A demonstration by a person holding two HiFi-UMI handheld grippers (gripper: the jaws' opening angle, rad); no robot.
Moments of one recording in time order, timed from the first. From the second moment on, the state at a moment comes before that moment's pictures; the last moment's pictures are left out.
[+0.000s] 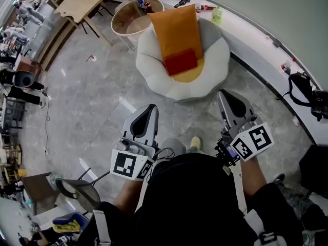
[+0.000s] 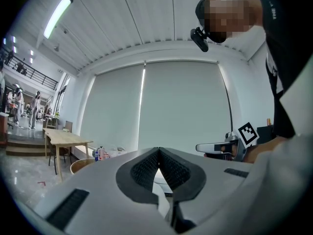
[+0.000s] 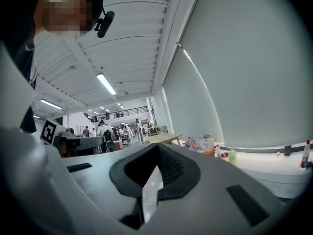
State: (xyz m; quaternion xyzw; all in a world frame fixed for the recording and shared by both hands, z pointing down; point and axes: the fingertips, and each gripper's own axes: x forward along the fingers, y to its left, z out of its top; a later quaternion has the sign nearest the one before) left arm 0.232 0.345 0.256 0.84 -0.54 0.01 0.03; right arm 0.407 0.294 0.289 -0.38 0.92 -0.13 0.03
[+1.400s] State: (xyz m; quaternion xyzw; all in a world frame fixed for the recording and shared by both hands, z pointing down) left arm 0.222 0.319 0.259 0.84 -0.54 0.00 0.03; right arm 0.385 0.272 0.288 -0.36 0.93 -0.10 0.02
